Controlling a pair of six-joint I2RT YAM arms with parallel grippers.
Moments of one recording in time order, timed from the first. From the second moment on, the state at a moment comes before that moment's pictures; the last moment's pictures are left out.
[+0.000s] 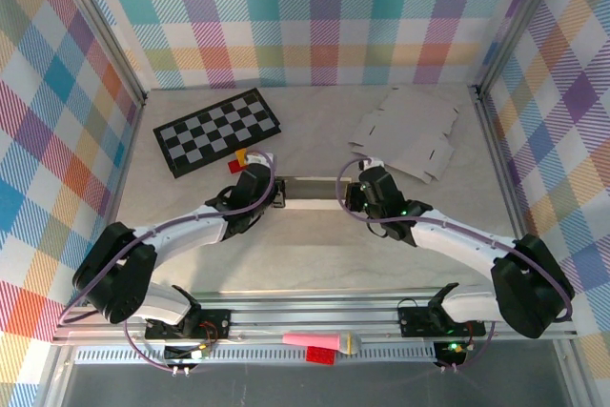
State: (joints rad) left arm -0.65 1.40 0.71 0.06 -0.18 -0.49; right arm 0.69 1.28 0.67 -0.05 0.17 0.57
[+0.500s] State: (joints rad) left arm -0.67 1.40 0.71 0.05 -0.21 -0.50; right arm 0.71 1.14 0.88 -0.53 0.07 0.80
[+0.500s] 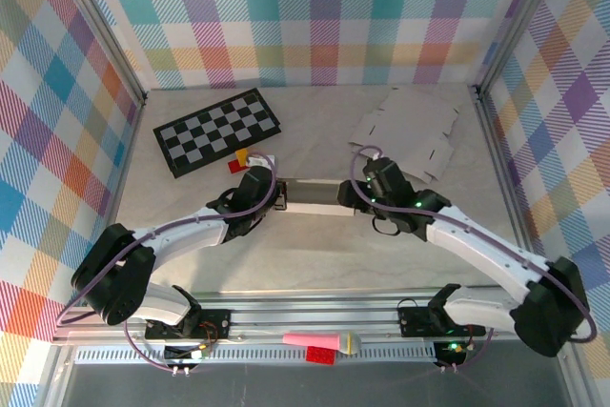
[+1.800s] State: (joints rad) left arm -0.83 1.27 0.61 -0.02 -0.35 -0.58; right arm 0.38 1.57 1.10 -0.88 -0.59 1.07
